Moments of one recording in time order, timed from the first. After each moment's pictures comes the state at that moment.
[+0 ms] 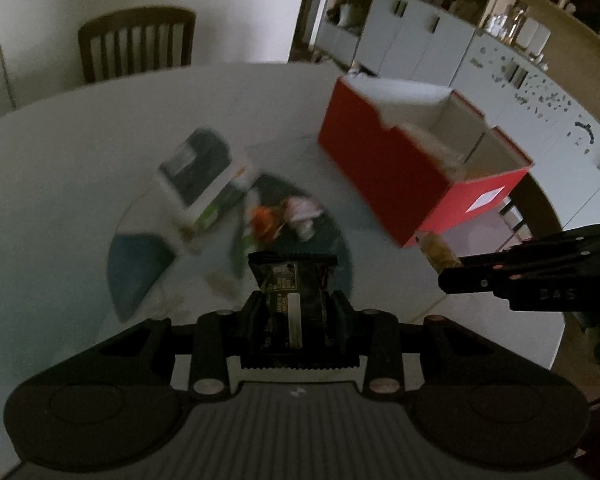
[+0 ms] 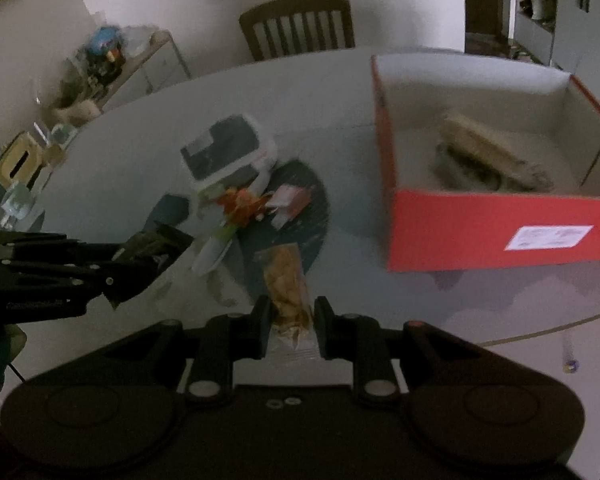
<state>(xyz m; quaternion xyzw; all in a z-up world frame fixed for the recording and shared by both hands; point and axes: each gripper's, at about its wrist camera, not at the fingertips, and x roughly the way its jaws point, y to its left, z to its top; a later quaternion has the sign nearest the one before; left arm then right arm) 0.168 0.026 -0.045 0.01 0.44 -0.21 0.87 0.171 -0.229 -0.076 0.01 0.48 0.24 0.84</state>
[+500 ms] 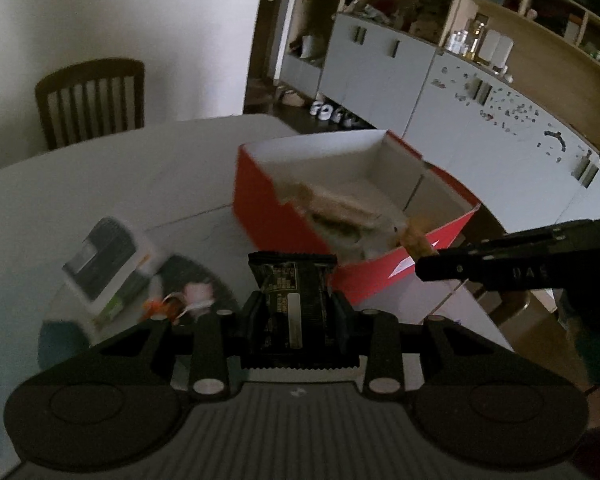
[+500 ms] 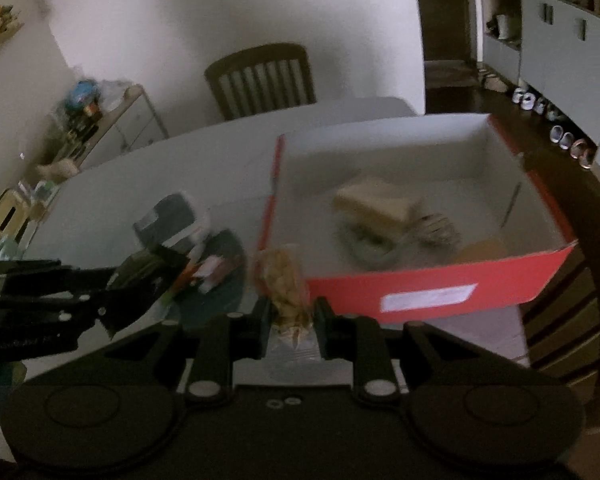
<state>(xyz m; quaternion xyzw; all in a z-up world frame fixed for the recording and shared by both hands) 0.178 -0.077 -0.003 0.02 0.39 -0.25 0.89 0.205 -0.324 -0.035 0.04 0.43 0.21 0.88</state>
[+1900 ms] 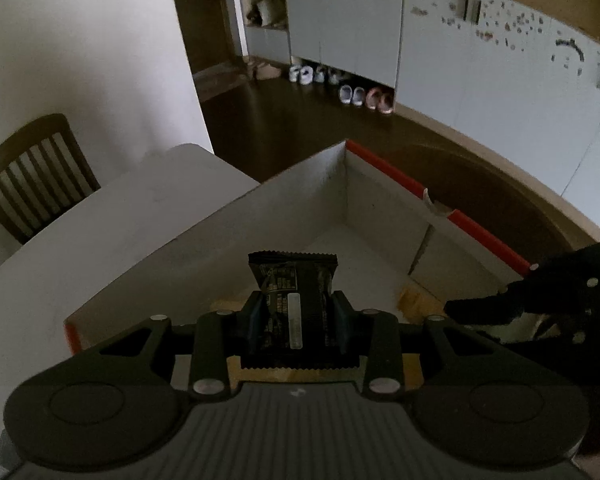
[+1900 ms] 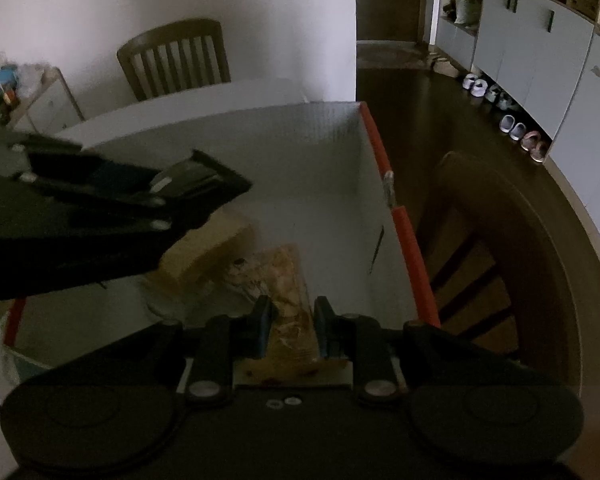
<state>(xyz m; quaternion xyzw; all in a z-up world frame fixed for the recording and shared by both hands) 0.341 -0.304 -0.046 0.18 0.41 -0.25 0.86 0.328 -0.403 -0.097 -0.02 0.48 0.13 0.87</state>
